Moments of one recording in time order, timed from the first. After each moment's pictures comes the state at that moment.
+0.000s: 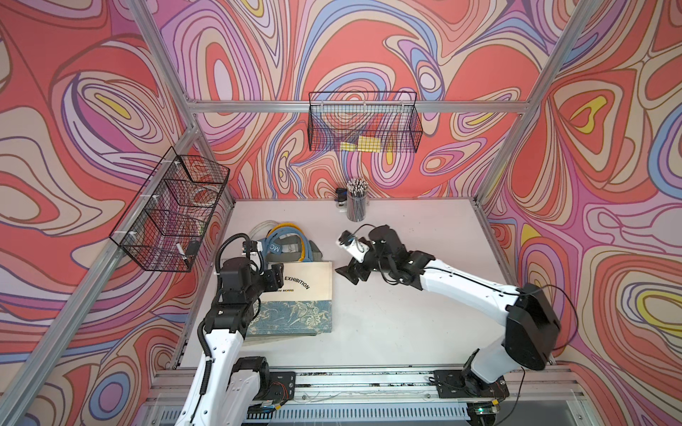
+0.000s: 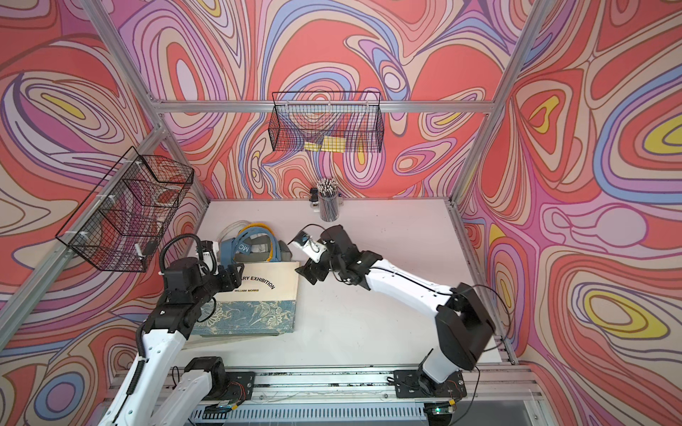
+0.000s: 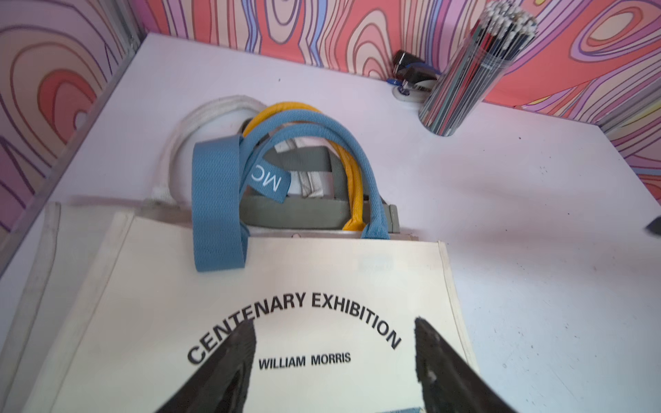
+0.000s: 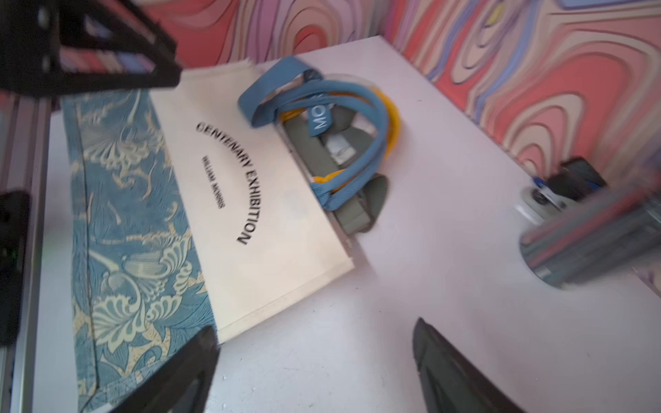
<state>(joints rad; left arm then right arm) 0.03 0.76 0.60 -0.37 0.17 -0.15 0.71 1.52 1.15 -0.17 -0.22 -0.25</state>
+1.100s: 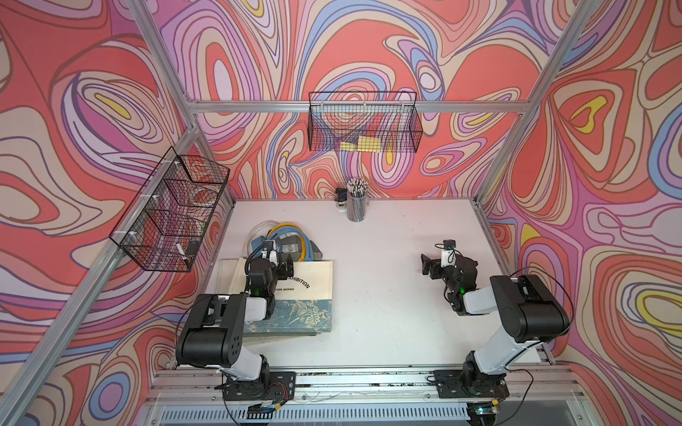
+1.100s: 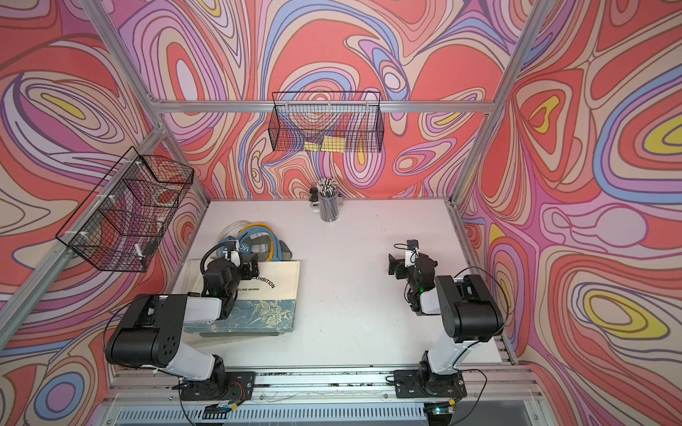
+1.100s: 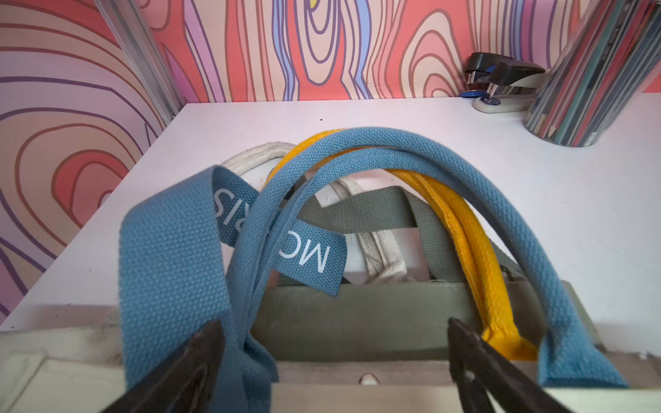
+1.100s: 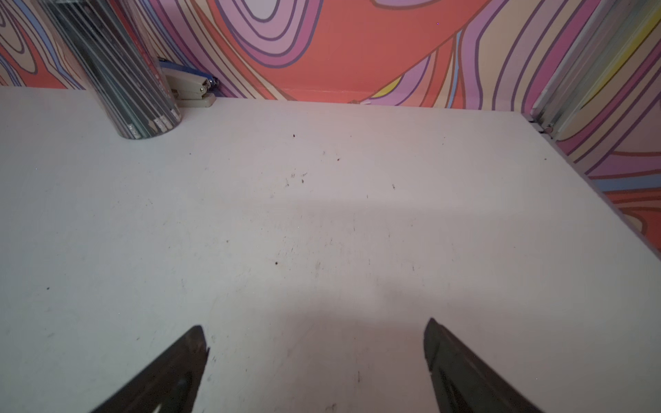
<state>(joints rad) -0.01 1.53 0.36 0.82 -0.04 0.00 0.00 1.69 0.41 0.97 -0.11 -0.05</state>
